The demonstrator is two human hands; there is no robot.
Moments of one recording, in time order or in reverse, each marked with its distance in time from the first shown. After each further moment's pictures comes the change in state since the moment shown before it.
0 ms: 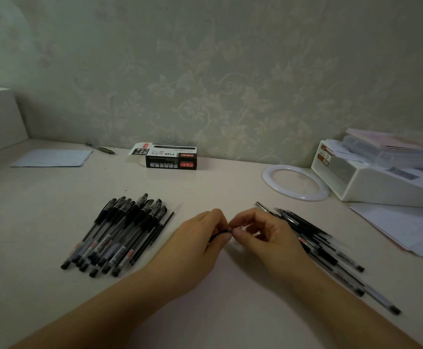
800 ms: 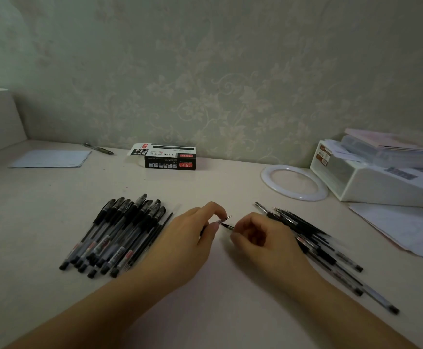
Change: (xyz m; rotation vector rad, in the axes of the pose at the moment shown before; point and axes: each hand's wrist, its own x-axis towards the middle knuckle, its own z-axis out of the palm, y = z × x) left_hand 0.003 -0.005 -0.004 0.043 0.058 -0.054; right_hand -0.003 0.000 0.004 -0.255 0.100 0.025
